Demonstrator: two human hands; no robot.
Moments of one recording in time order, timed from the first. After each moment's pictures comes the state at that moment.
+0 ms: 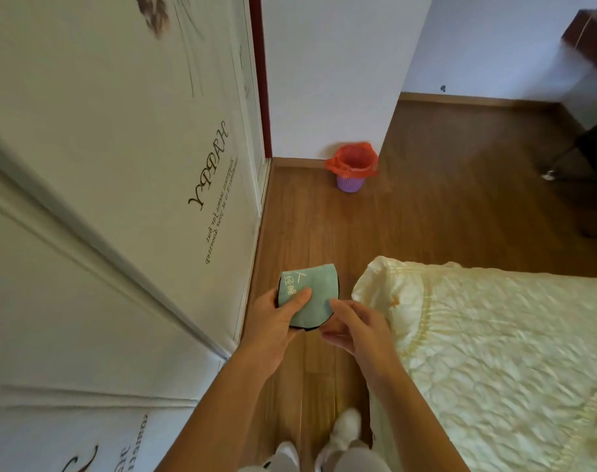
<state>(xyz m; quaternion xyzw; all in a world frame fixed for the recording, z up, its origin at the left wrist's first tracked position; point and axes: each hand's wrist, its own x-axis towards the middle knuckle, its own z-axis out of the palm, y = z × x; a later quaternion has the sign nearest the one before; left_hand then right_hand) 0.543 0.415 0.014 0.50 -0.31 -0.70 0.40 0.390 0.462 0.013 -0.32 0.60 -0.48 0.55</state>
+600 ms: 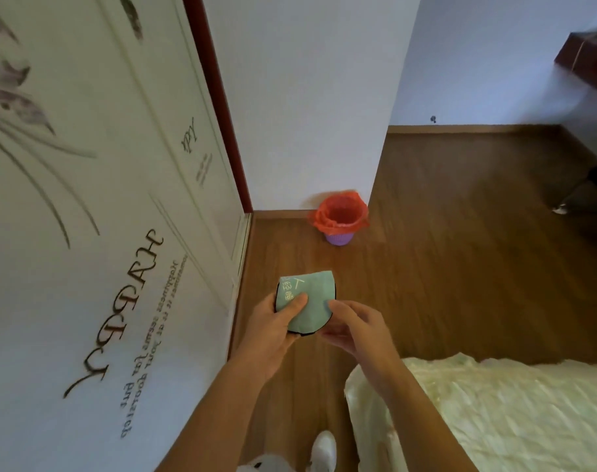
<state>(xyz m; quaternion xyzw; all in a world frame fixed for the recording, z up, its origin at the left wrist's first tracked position) 0.373 0.081 0.027 0.50 -0.34 -0.70 0.38 0.217 0.125 0.019 -0.31 0.58 -0.50 0.57</state>
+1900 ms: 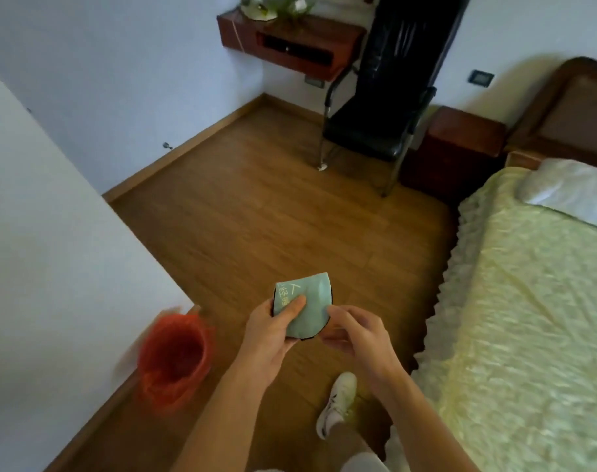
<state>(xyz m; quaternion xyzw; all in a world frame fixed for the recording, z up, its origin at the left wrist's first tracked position) -0.120 -0.397 0.011 0.34 -0.48 -0.81 -0.01 -0.169 -0.238 0.007 0.02 0.69 -0.66 0.29</state>
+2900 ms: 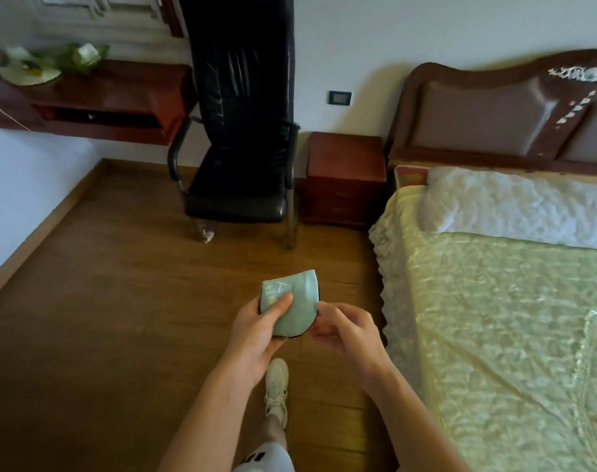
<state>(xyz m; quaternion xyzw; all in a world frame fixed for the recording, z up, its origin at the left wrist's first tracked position) -0.753 -0.305 0.012 0.23 -0.56 -0.78 -0.18 -0.730 -0.139 -0.002 0.15 0.67 -0.71 0.14</state>
